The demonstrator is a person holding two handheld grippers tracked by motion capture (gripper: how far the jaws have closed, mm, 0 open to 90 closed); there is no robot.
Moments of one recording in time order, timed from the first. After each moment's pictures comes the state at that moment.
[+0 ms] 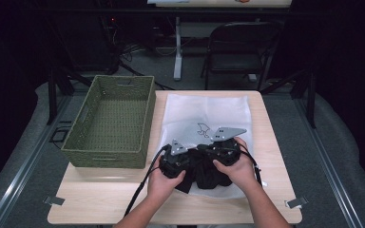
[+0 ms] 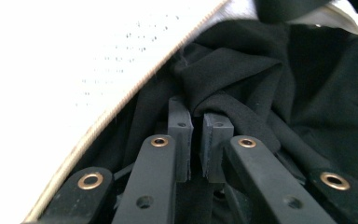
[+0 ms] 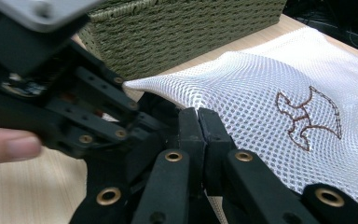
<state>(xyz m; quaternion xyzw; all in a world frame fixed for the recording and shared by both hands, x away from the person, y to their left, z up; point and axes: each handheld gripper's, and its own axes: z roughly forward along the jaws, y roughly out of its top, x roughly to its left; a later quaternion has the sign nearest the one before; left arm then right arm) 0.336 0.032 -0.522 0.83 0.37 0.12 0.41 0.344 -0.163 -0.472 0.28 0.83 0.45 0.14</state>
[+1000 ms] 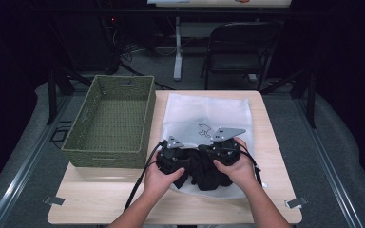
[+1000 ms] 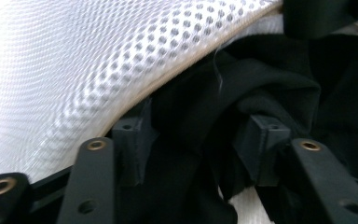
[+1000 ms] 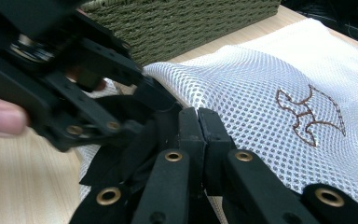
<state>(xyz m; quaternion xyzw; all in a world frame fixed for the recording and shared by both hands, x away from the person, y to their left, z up) 0.345 0.049 -0.517 0.83 0.38 0.09 0.41 0.348 -0.165 -0.478 0.28 0.84 0.44 0.14</state>
